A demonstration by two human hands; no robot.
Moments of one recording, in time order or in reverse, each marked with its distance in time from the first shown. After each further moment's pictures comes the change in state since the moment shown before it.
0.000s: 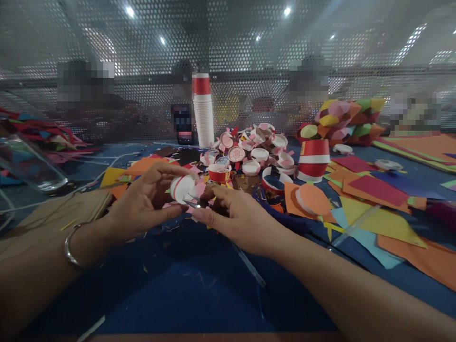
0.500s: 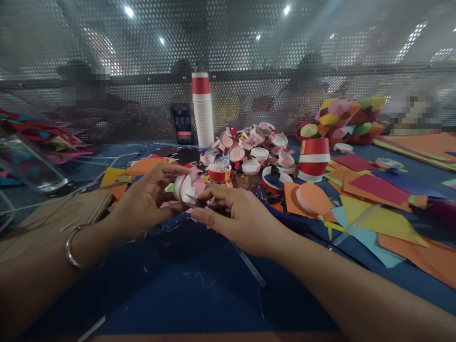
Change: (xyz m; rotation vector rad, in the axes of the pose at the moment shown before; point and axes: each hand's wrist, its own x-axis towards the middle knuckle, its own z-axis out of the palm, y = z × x) left_hand 0.001 -0.002 0.002 0.125 0.087 -0.057; right_hand -0.001 -0.004 0.001 -0.018 0.030 -0.044
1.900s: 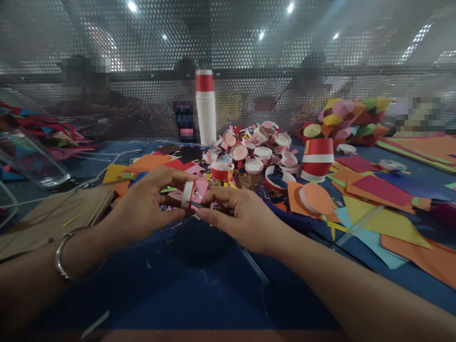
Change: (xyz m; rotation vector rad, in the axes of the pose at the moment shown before) left_hand -0.010 0.011 0.004 0.157 0.054 -0.073; right_hand 0.000 0.000 0.002 -0.037 -0.013 0.069
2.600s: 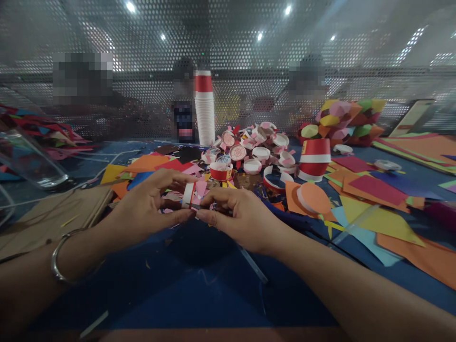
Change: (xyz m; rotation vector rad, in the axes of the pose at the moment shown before) left_hand -0.001 0.000 0.000 -0.020 -0.055 -0.034; right_hand 0.000 -0.002 -0.001 -0.018 -0.008 -0.047
